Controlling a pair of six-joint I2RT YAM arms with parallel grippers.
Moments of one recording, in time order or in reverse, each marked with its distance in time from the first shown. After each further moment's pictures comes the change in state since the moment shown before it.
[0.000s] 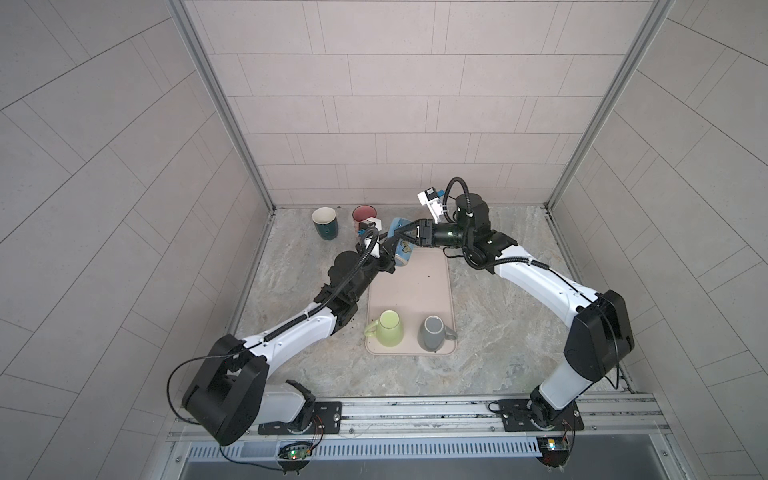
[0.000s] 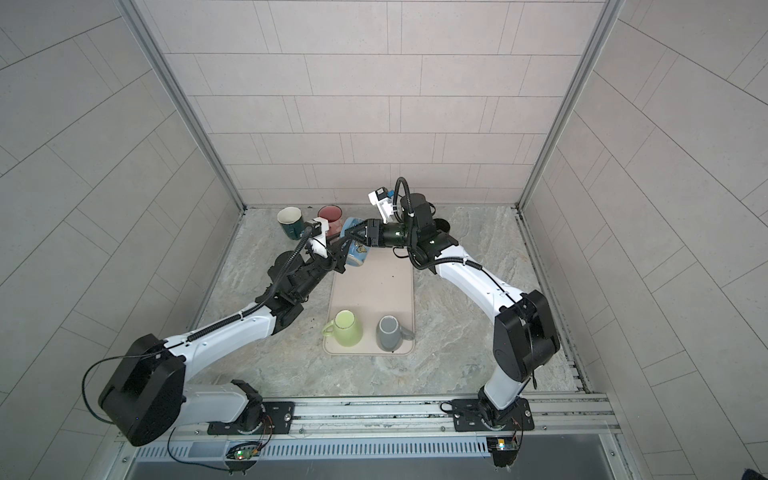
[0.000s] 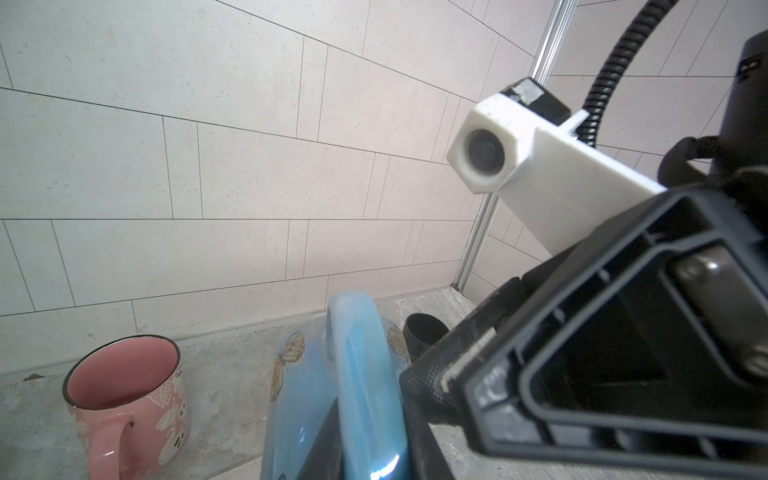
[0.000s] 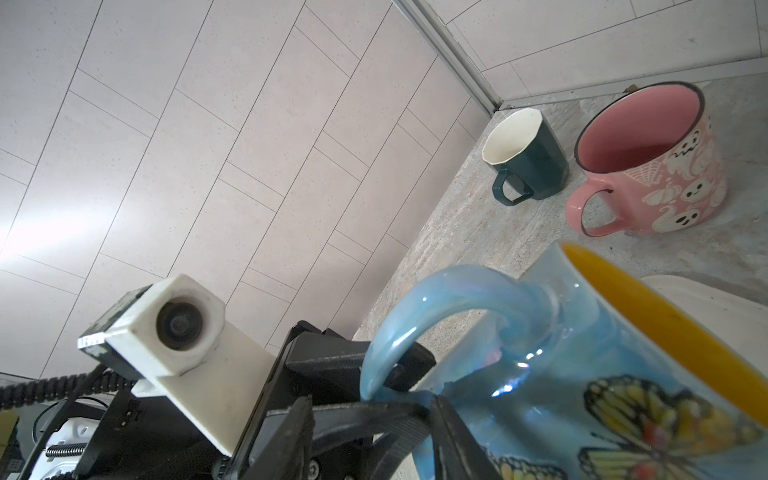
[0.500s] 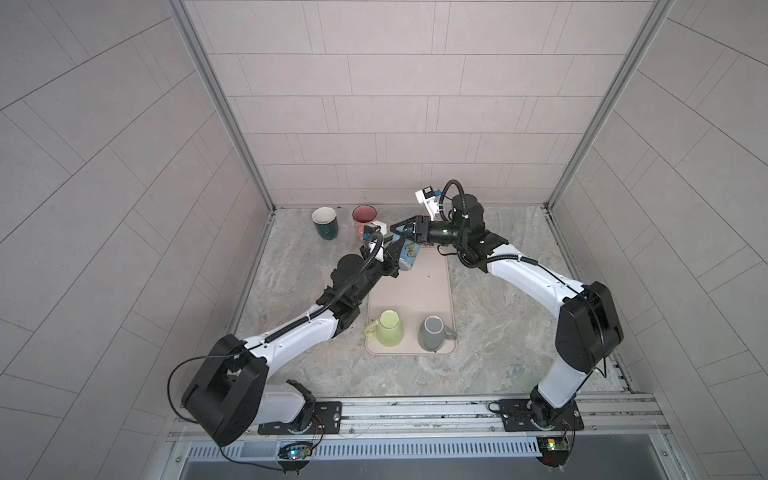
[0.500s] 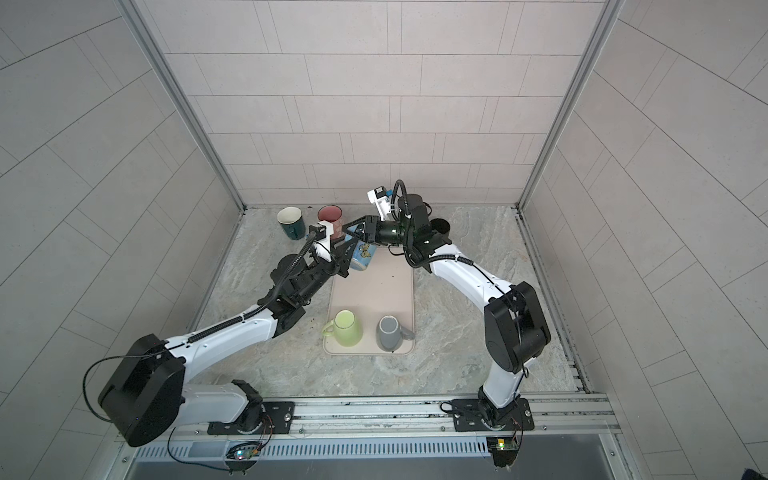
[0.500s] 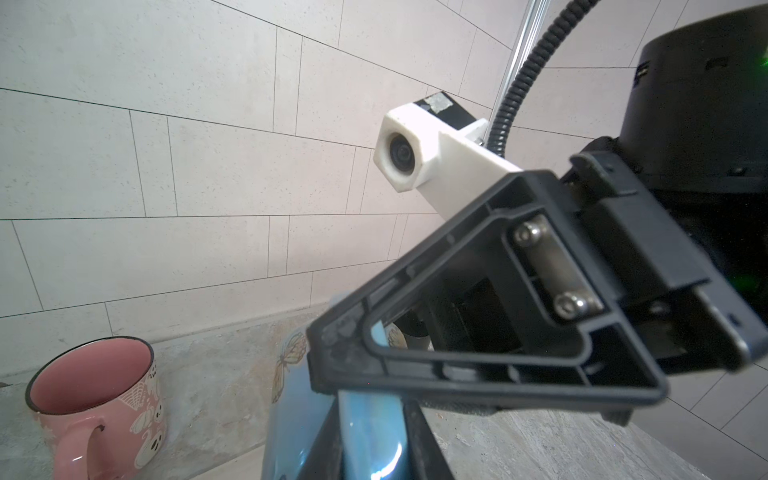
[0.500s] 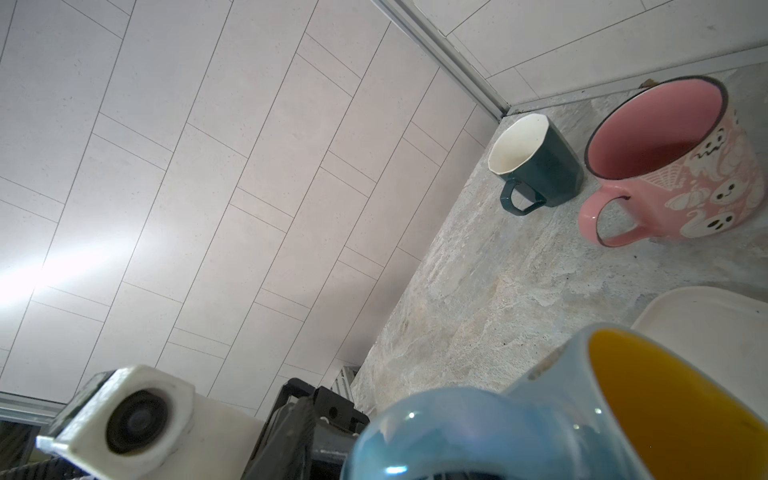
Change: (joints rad) left arm -0.026 -0.004 -0.009 0.003 0.007 0.009; right arm -0.008 0.058 0.000 0.128 -0.006 0.111
